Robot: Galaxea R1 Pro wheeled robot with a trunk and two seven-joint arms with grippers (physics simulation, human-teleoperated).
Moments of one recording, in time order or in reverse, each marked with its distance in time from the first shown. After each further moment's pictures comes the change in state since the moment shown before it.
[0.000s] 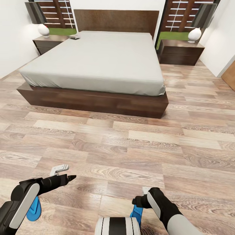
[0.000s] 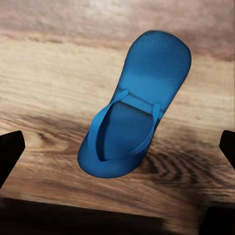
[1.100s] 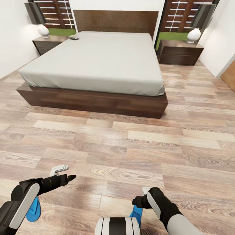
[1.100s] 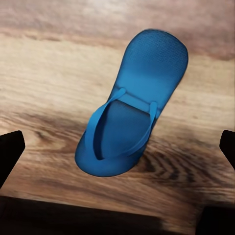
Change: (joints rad) left arm 0.001 -0.002 0.002 0.000 -0.001 0.000 0.002; right arm 0.000 -0.001 0.005 0.000 0.008 0.005 0.003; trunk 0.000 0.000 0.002
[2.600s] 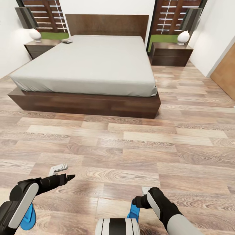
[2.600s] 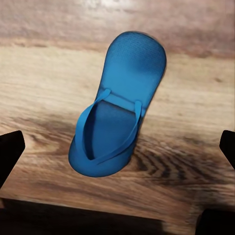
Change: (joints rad) left arm 0.000 0.000 0.015 0.000 0.000 0.000 0.000; right arm 0.000 0.001 0.001 0.000 0.000 -0.001 0.000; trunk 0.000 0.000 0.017
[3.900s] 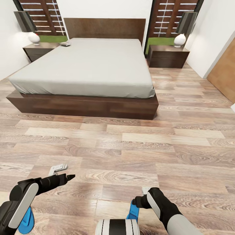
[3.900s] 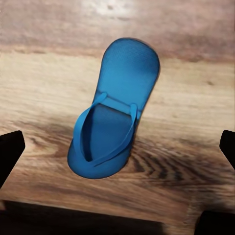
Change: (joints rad) left arm 0.000 0.000 0.000 0.000 0.000 0.000 0.000; right arm 0.000 0.000 0.000 0.000 0.000 0.001 -0.001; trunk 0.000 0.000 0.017
